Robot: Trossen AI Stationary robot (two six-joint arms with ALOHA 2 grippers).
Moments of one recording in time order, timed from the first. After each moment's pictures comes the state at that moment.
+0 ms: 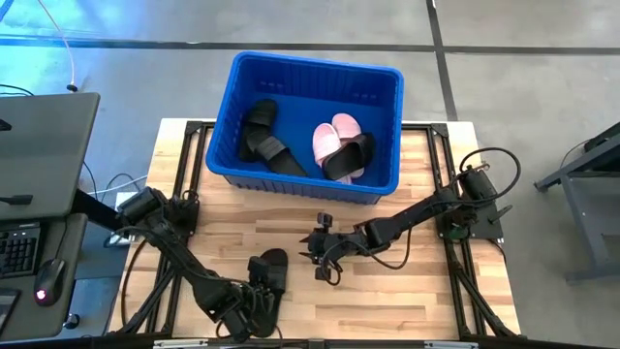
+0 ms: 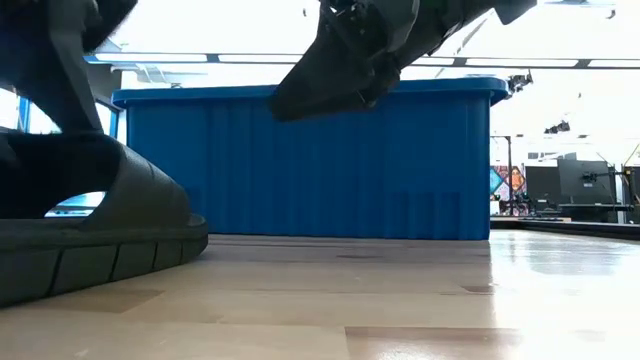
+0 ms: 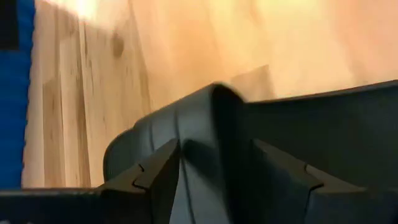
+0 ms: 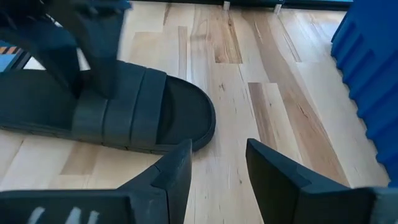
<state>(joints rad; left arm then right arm) -0.74 1.88 1.22 -0.65 -0.64 -0.42 0.35 1.86 1.14 0.12 0.33 0.16</state>
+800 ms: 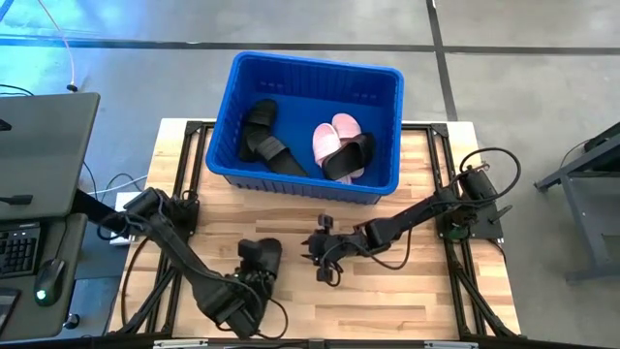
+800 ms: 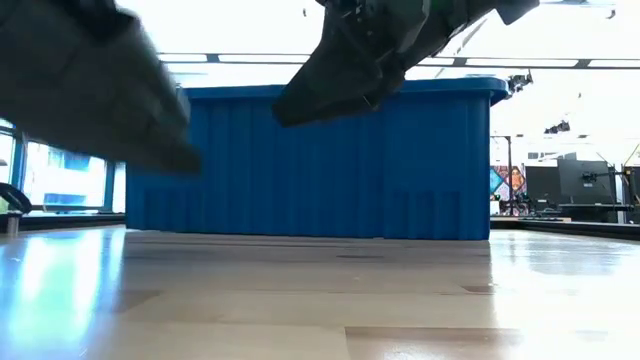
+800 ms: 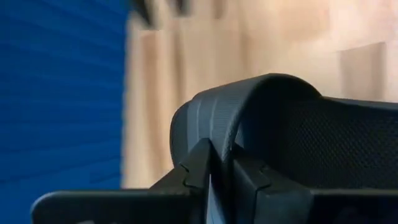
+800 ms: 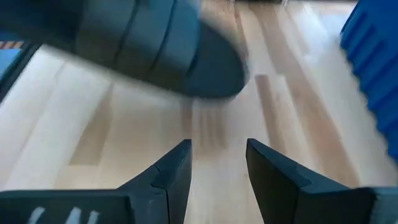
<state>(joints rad) -0.69 1.91 1.53 -1.28 -0.72 -0.64 0.35 1.86 1.14 0.10 0.31 0.16</state>
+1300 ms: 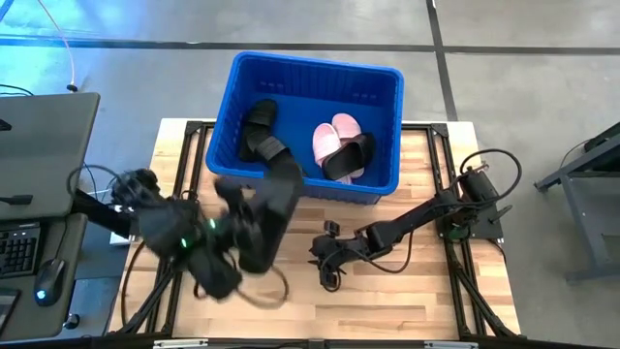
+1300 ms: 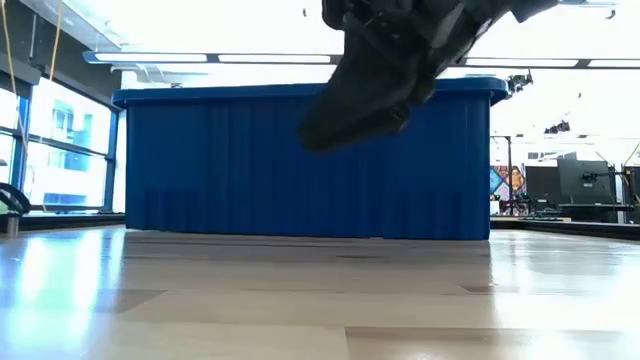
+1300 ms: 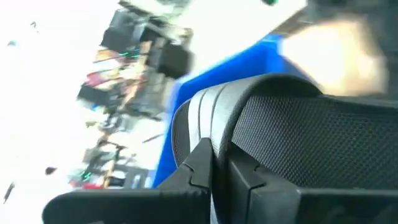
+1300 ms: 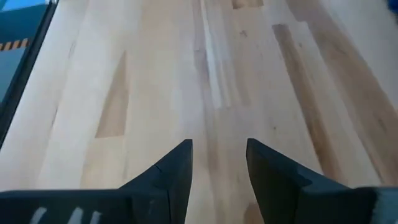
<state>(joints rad) -0.58 1.76 2.14 -1.57 -1.25 -0.12 0.37 1.86 1.14 -0.01 0.25 0.36</state>
